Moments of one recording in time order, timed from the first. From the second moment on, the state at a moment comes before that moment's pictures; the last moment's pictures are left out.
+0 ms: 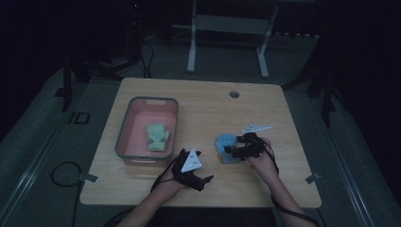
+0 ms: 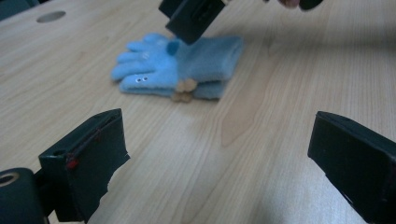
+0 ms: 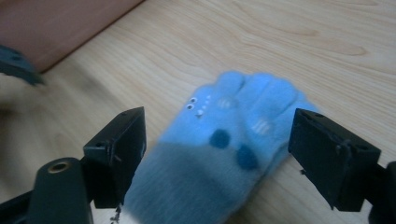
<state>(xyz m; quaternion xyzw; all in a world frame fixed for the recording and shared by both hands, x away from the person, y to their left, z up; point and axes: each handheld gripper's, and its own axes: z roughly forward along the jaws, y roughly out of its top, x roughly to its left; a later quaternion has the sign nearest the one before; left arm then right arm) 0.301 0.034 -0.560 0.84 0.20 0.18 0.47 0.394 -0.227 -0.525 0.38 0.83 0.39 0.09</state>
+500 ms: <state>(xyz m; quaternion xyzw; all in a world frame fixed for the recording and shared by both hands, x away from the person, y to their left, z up) 0.303 0.028 -0.561 0.85 0.20 0.15 0.46 0.394 -0.237 -0.518 0.36 0.83 0.41 0.10</state>
